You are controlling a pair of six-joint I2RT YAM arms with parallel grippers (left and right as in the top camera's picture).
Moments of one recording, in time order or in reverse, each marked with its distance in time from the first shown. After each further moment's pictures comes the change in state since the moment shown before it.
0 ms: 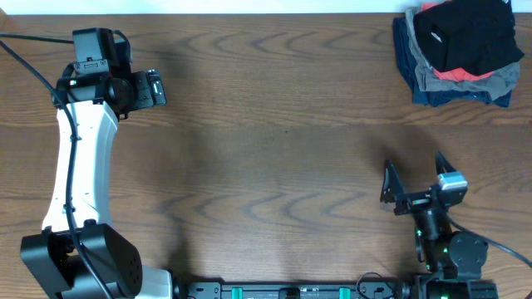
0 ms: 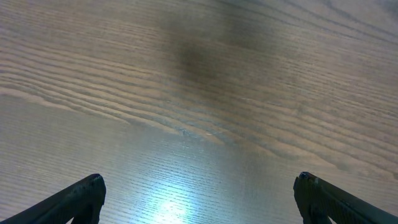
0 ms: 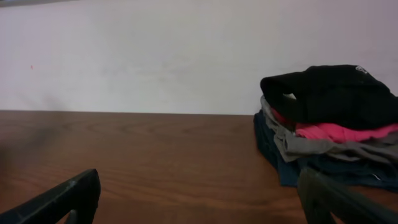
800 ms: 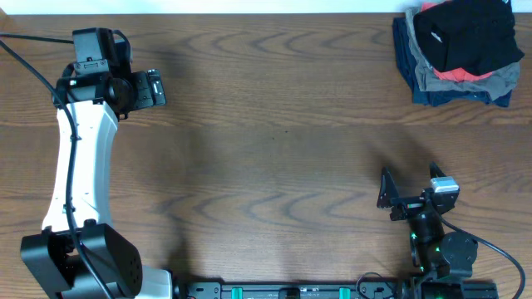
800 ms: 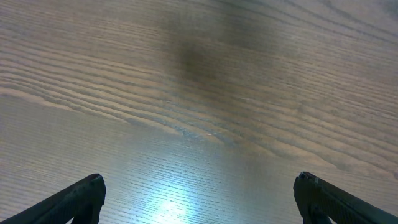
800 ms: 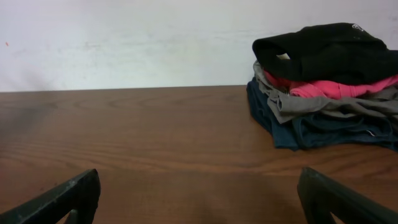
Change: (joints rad) left arm 0.000 0.000 0.000 -0.001 0.000 0.000; right arm 0.000 -0.093 -0.068 -0.121 0.034 0.006
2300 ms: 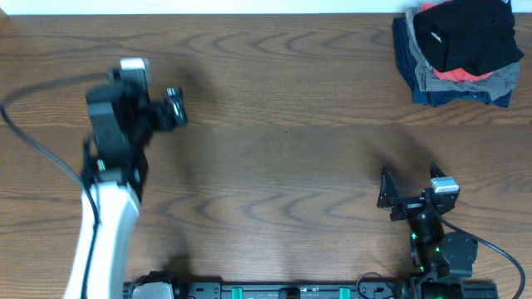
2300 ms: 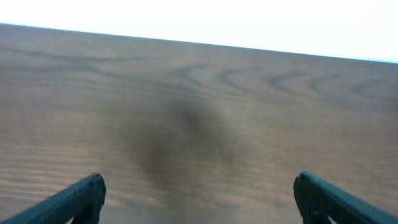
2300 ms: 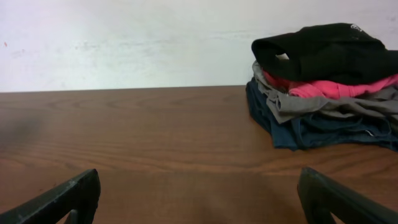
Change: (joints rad) left arm -0.064 -0.441 -0.625 0.697 0.179 0.000; right arm 0.000 0.000 0.000 0.000 0.001 0.000
